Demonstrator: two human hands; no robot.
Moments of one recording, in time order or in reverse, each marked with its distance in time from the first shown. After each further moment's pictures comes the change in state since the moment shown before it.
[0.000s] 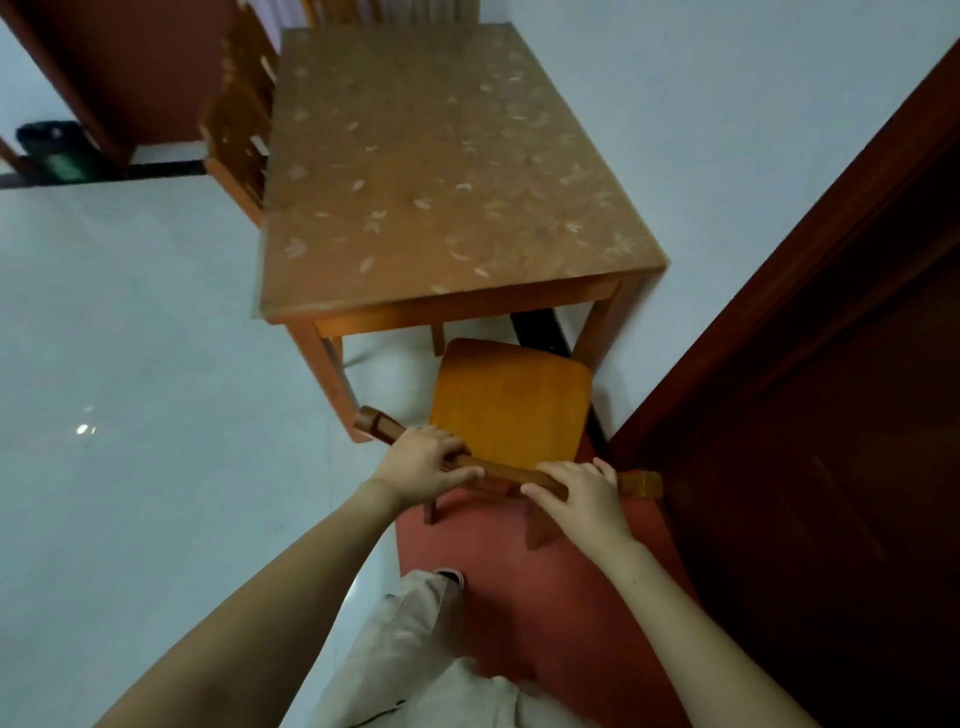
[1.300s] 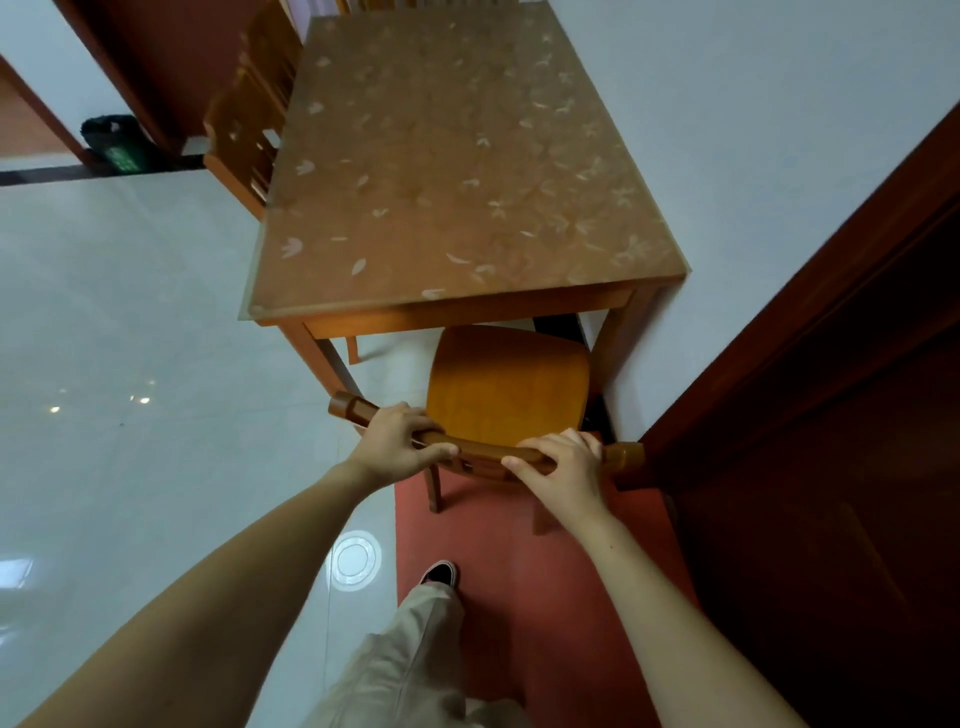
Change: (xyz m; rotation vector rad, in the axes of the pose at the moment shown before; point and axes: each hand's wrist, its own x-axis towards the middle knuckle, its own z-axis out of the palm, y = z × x) left_hand 0.071 -0.004 0.007 -0.139 0.160 -0.158; right_hand 0.088 0.057 -0.012 0.213 0.215 -0.140
